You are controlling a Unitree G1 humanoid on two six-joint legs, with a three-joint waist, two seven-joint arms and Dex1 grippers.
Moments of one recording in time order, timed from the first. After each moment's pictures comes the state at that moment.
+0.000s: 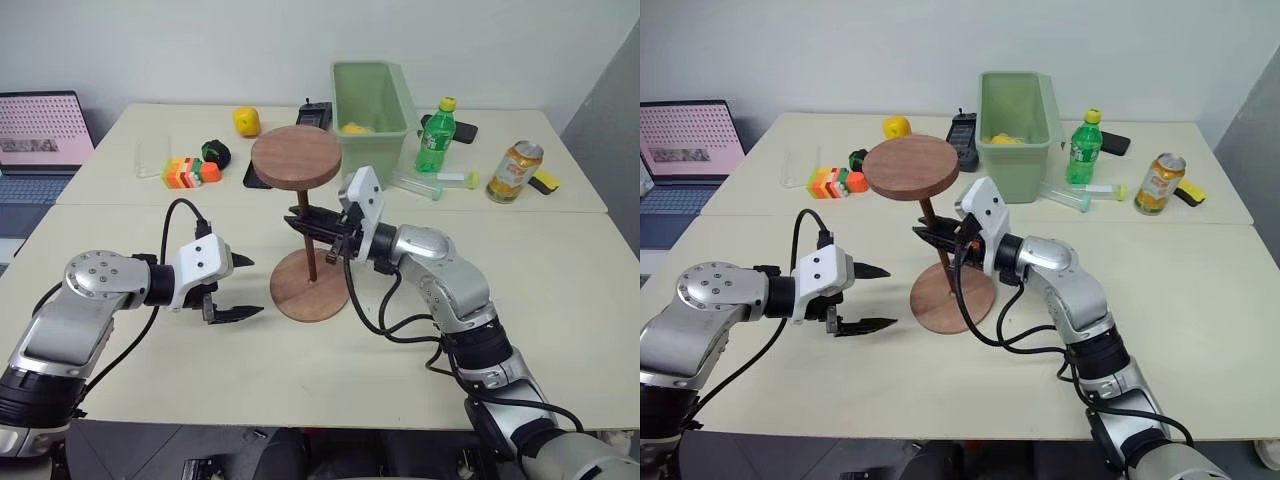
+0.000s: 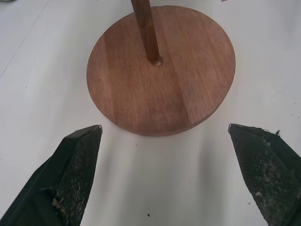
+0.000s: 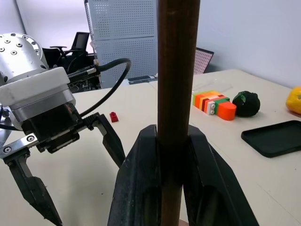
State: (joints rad) left arm -0.29 0.97 -0.01 -0.15 -0.26 0.33 -1.17; right arm -0.69 -0.10 0.24 -0.04 0.29 0.44 0.73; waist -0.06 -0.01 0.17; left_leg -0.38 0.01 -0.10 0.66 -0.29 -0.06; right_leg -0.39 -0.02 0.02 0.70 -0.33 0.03
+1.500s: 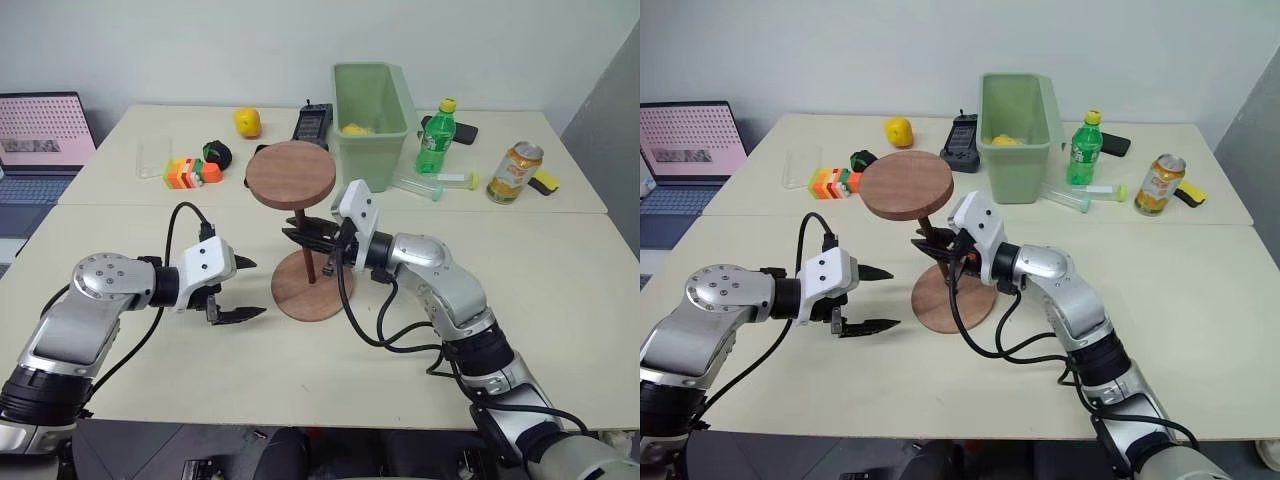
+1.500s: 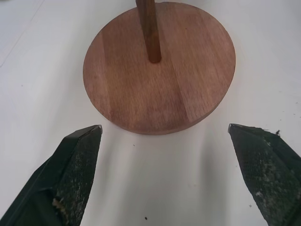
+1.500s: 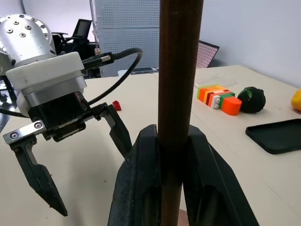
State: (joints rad) left arm -0.30 0.95 -0.03 -0.12 -0.25 0.31 -1.17; right arm -0.66 -0.14 0.31 -0.05 0.25 0.42 0.70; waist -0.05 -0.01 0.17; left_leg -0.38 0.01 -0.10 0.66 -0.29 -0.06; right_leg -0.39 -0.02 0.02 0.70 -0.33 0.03
